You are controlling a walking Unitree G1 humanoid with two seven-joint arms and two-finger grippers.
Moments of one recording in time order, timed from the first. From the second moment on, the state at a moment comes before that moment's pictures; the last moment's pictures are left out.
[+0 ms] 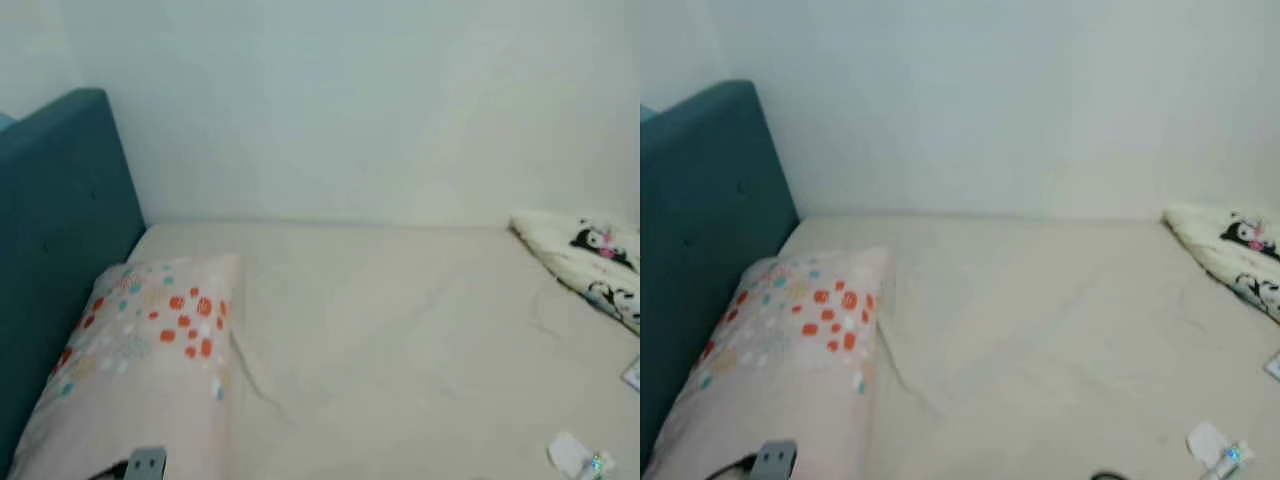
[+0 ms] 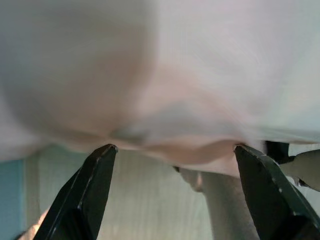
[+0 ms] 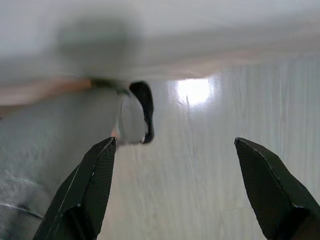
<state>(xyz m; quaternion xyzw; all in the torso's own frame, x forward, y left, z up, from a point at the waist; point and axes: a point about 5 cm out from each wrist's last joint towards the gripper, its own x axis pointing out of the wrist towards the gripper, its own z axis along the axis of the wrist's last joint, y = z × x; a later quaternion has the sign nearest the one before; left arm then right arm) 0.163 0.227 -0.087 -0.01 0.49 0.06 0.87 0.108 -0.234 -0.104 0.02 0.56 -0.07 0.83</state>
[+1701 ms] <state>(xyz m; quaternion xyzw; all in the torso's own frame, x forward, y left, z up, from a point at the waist) 0.164 0.221 -0.088 0.00 0.51 0.07 0.86 0.115 -0.211 -0.107 0.01 0.56 -0.03 0.83</state>
